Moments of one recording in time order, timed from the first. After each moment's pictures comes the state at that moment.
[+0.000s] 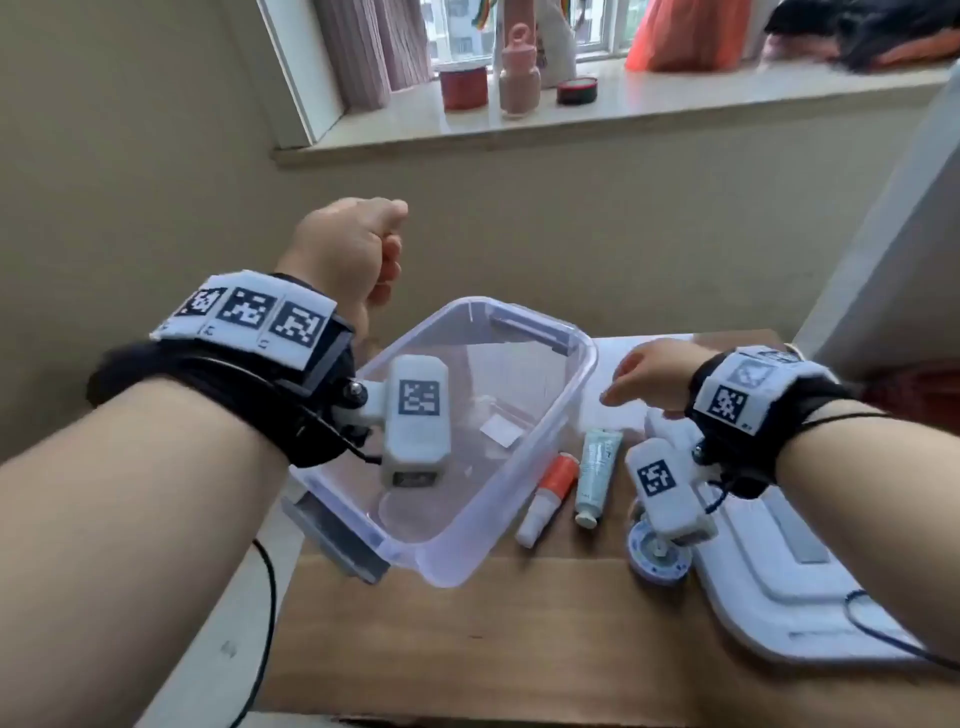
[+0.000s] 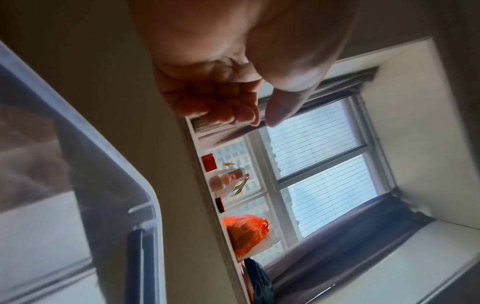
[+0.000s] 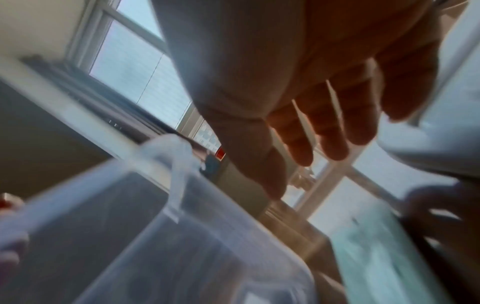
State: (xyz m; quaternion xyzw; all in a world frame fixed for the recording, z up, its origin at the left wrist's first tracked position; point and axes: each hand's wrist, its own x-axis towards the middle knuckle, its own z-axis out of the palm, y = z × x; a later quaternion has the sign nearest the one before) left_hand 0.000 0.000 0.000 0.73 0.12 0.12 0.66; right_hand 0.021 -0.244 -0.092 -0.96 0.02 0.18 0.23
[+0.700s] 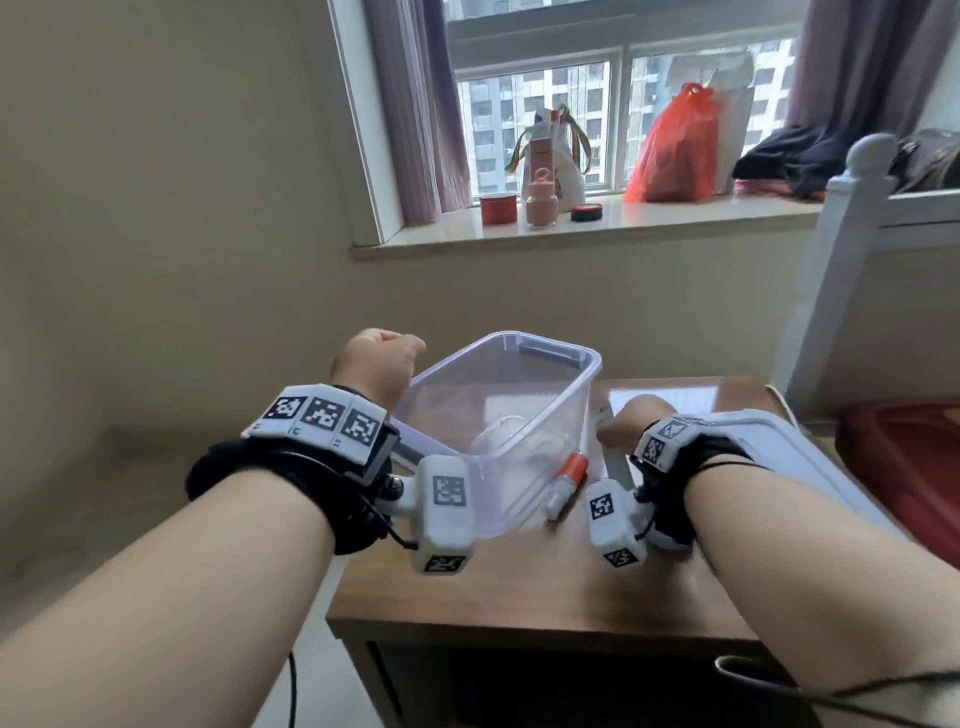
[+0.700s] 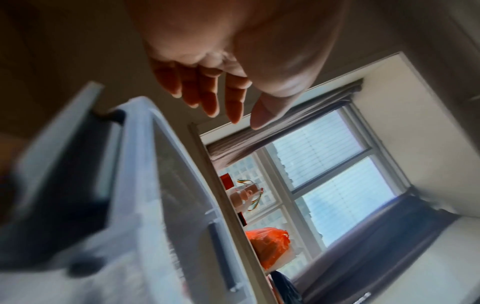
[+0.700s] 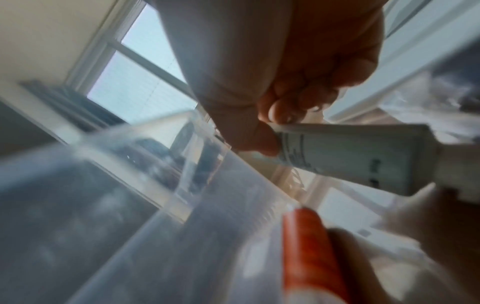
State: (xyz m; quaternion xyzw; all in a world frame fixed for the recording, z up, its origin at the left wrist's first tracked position) left_hand -0.123 0.025 -0.033 0.81 0.20 0.17 0.53; right_hand -0.061 -0.208 -0.109 -0.95 0.10 0.06 0.28
